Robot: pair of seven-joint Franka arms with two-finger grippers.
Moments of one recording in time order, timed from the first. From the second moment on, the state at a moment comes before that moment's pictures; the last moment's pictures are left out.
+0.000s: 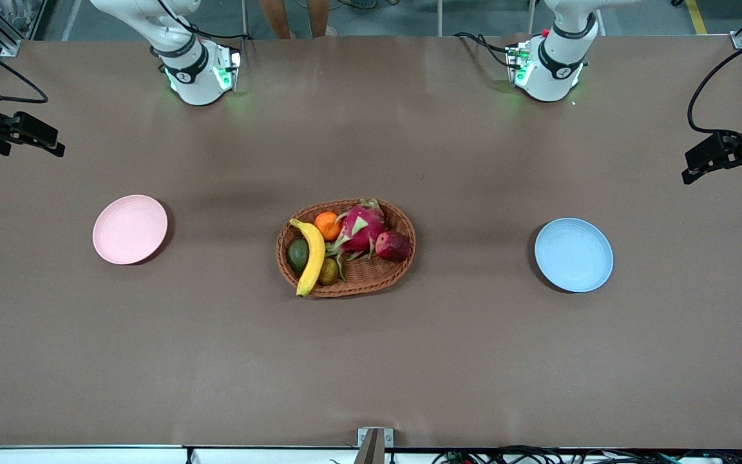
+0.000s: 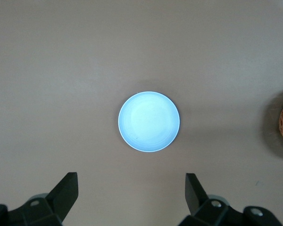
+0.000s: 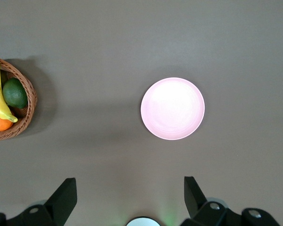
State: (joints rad) left arm 0.08 0.02 -0.10 -1.51 0.01 1.59 0.03; right arm -0.02 -0.10 -0.04 -1.68 0.01 1.50 -0.01
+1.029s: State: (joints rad) left arm 0.00 0.14 -0.12 -1.53 0.00 1.60 -0.02; right arm -0.02 -0.10 -0.04 -1.65 0.01 1.49 -0.03
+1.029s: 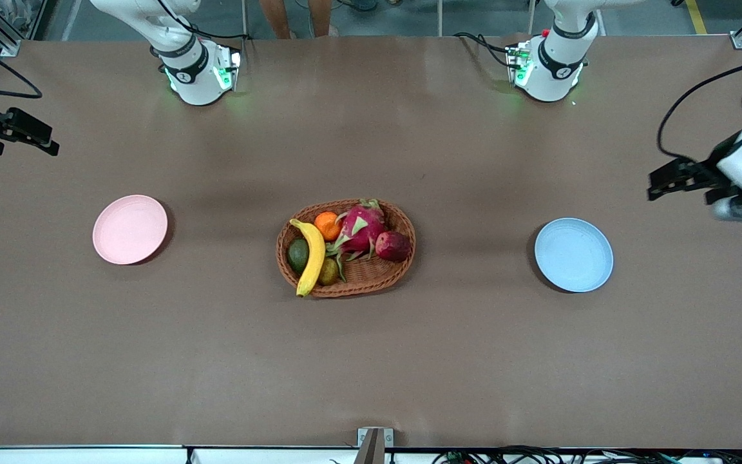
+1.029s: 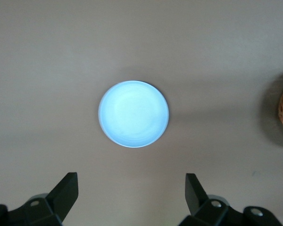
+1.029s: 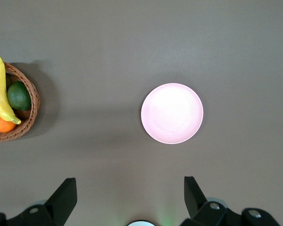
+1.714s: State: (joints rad) left arm -0.32 0.42 -0.13 -1.49 0.00 1.78 -0.82; right arm -0.05 0.07 -0.06 -1.64 0.01 1.57 -0.03
